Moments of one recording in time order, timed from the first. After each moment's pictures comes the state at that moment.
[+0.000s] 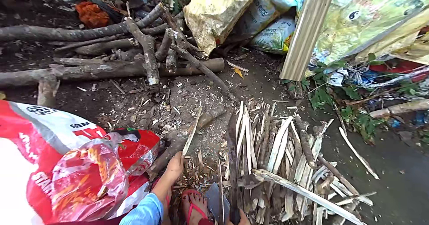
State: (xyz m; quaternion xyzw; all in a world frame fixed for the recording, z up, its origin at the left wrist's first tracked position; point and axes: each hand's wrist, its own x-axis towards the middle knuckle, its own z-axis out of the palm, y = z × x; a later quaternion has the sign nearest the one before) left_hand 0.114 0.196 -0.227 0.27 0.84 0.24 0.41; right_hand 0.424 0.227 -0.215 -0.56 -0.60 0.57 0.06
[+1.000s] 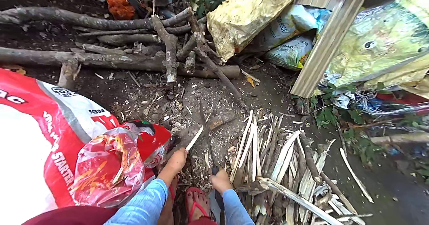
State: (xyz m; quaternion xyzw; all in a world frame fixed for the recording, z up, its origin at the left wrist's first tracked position) left_hand 0.079 0.188 -0.224 0.26 0.86 0.11 0.43; right_hand 0.263 0.296 -0.233 -0.55 -0.64 0.50 -0.20
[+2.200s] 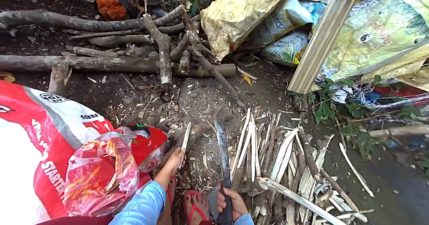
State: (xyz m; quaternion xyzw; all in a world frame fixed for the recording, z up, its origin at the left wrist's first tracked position) left_hand 0.080 0.192 -0.248 -0.01 0.69 0.52 0.50; right_hand 0.351 0.283 -0.242 -0.30 -0.11 0.94 0.06
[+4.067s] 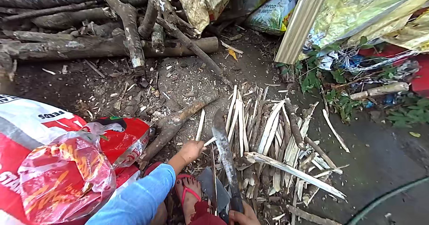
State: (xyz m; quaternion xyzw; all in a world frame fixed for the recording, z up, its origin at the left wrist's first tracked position) left_hand 0.144 0.266 -0.239 0.58 0.70 0.07 0.41; right_hand 0.448 0.237 -0.164 -0.50 -0.35 0.79 0.08
